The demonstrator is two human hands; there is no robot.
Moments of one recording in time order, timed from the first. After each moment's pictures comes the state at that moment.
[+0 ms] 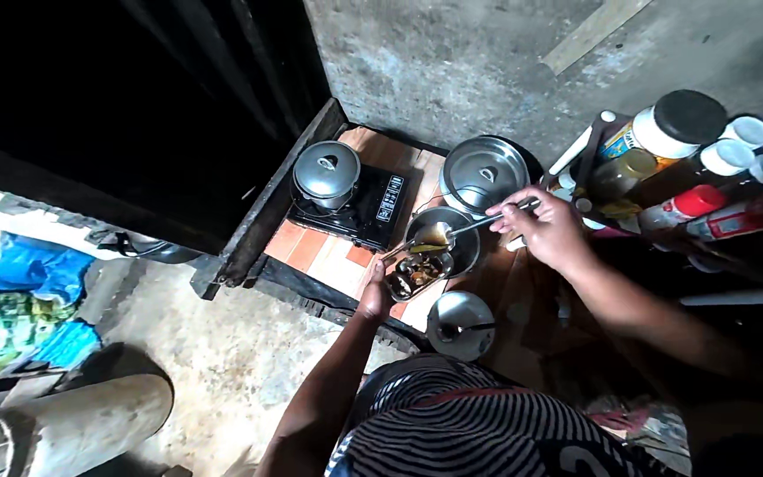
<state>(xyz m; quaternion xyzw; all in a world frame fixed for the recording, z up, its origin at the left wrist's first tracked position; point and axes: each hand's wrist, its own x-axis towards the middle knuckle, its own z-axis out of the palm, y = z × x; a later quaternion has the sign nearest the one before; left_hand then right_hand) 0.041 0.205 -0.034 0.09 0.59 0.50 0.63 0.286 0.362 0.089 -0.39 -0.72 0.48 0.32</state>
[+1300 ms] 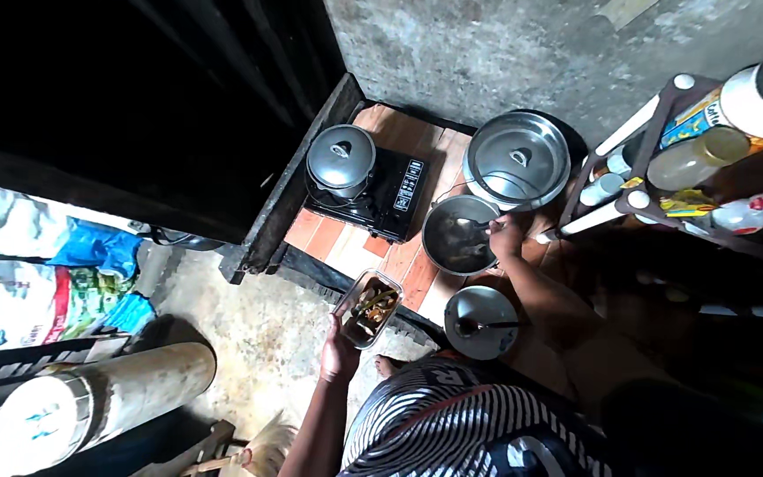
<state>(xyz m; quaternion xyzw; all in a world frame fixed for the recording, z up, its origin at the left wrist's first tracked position) 0.005 0.087 -0.031 -0.04 0.62 0.61 0.48 0.232 0.403 -0.155 -0.69 -0.57 0.41 0.17</state>
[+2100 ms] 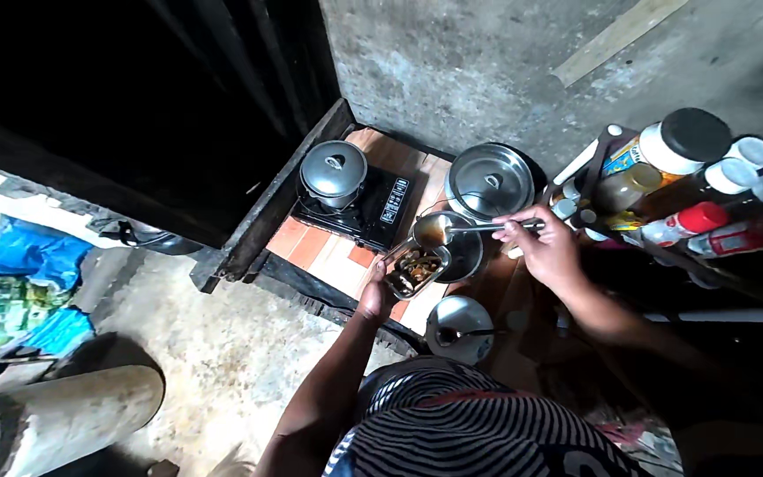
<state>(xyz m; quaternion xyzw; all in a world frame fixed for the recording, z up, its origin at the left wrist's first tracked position) 0.037 0.205 -0.037 0.05 0.56 0.54 0.63 0.284 0.349 0.070 -0.38 -0.72 0.45 0.37</state>
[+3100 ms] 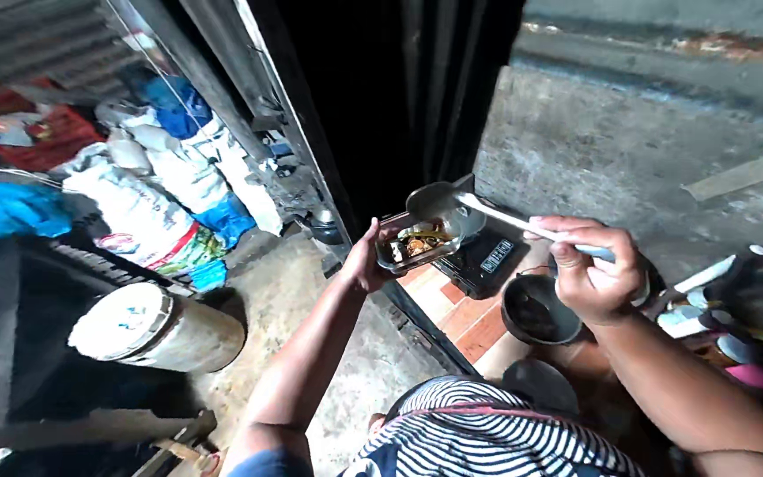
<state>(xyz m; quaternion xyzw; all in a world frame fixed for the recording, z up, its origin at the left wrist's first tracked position) -0.120 0.072 0.178 0.09 0.58 0.66 0.48 0.129 0.248 0.193 0.09 -0.75 0.25 0.61</state>
